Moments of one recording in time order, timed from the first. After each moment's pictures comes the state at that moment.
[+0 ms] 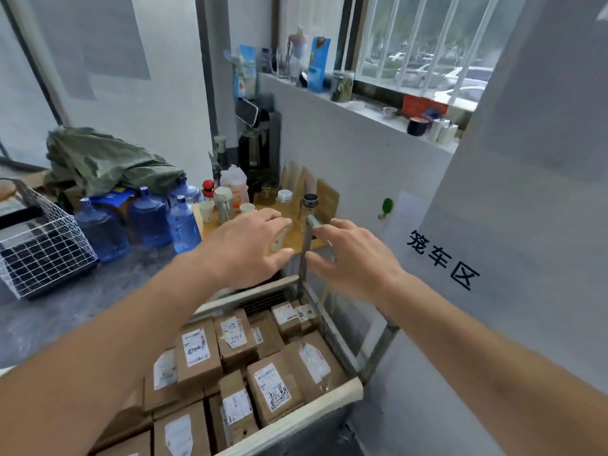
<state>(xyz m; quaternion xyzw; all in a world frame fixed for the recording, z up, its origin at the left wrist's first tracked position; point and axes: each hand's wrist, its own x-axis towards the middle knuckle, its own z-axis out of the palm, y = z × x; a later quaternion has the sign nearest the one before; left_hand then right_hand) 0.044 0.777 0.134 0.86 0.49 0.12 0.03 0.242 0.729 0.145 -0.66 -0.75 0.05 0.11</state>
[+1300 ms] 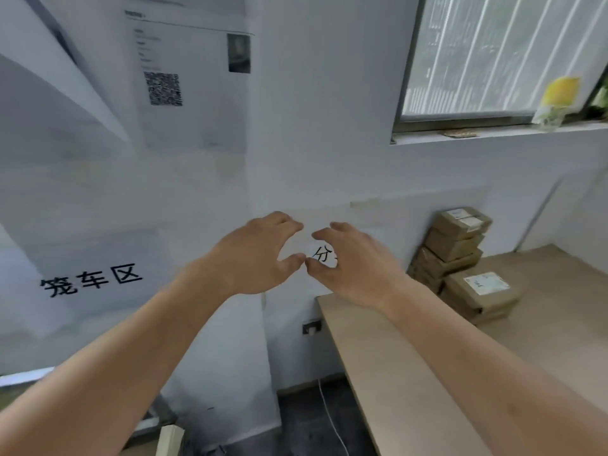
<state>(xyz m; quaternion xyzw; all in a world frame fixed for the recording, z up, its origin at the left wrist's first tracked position) 0.390 0.571 0.165 0.98 -0.15 0.07 0.11 0.386 0.375 0.167 -0.97 -0.18 -0.03 0.18</state>
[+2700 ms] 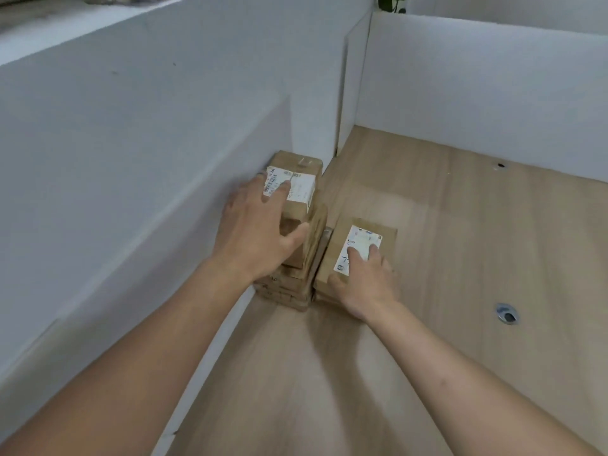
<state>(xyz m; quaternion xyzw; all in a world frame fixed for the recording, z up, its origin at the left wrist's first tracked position) 0.882 0.140 -0.025 0.90 -0.42 0.00 0.12 0.737 0.020 -0.115 -0.87 0.45 0.09 0.20</state>
